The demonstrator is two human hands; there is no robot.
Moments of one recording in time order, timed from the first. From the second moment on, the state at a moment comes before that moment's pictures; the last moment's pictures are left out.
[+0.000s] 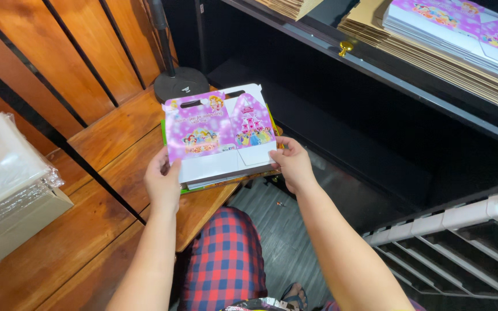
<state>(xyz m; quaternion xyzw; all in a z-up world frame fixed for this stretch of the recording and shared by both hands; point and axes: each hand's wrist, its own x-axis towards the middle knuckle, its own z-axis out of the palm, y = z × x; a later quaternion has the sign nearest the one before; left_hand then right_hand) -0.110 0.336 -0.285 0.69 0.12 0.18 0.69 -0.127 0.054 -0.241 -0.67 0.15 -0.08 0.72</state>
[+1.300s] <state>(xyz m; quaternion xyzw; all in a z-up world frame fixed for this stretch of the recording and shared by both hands) -0.066 0.083 0.047 0.62 -0.23 0.03 0.75 -0.236 -0.169 0.063 -0.64 0.17 -0.37 0.65</state>
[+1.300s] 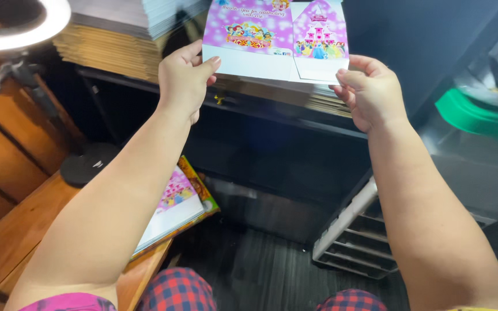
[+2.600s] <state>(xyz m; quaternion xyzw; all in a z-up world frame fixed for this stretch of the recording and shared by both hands) 0.043 -0.039 0.008 0.82 -0.19 0.06 0.53 -0.176 -0.281 0.008 -0.74 0.28 -0.40 0.47</state>
